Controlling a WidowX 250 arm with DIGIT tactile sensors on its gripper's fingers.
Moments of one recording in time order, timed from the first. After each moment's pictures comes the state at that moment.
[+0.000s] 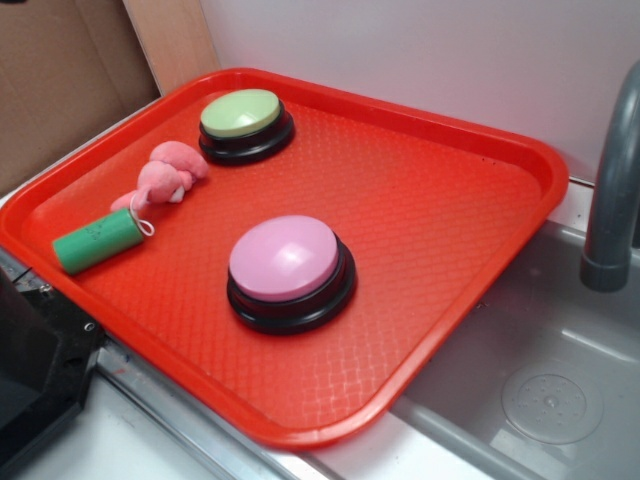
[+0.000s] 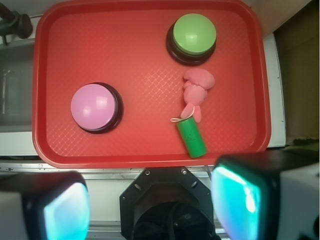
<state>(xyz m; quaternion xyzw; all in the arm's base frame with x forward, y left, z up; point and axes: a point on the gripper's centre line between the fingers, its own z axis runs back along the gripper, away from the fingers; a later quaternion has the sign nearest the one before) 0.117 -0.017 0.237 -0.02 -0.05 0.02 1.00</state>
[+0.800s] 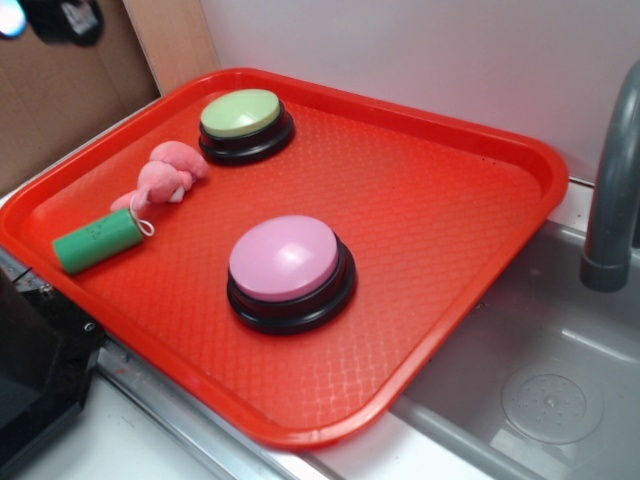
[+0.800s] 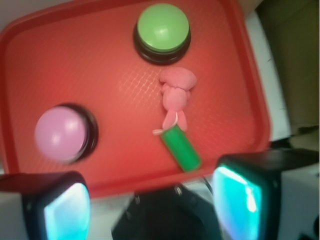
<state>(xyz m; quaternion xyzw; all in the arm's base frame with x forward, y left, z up) 0.153 0.031 0.173 -0.01 -0.05 0.16 0.99</state>
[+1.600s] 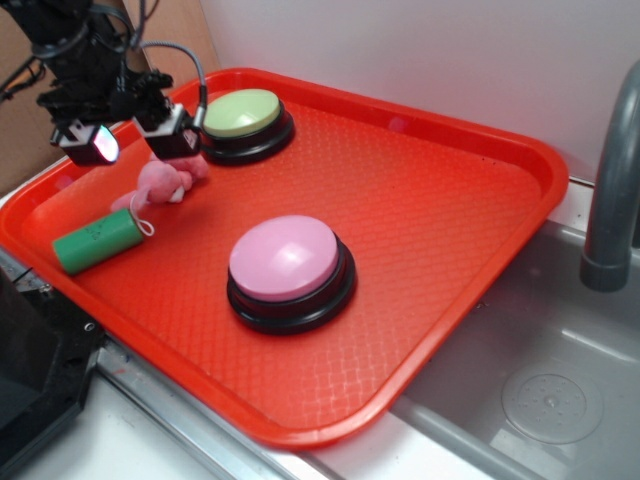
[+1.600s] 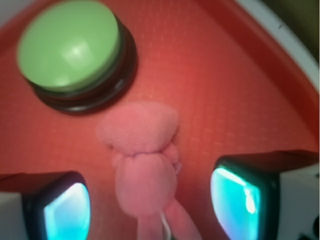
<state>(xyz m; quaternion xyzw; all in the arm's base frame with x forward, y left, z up) 0.194 0.065 0.062 -0.01 -0.13 0.29 0.95</state>
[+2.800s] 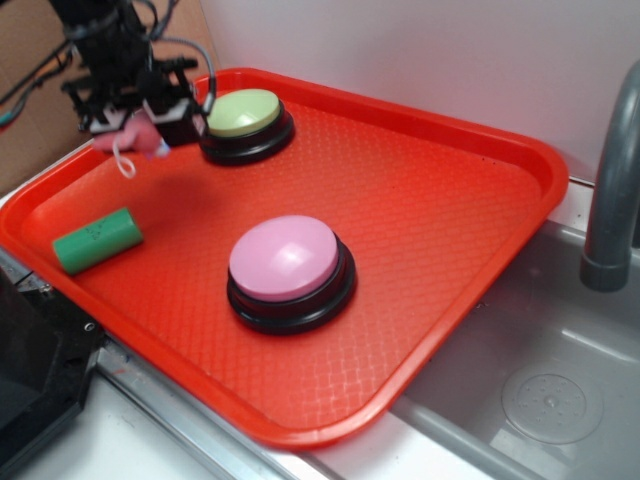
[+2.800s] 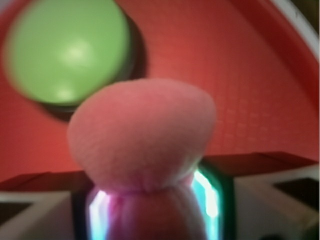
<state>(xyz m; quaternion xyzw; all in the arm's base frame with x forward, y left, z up) 0.214 0.057 0.092 -0.04 -0.08 0.29 0.95</state>
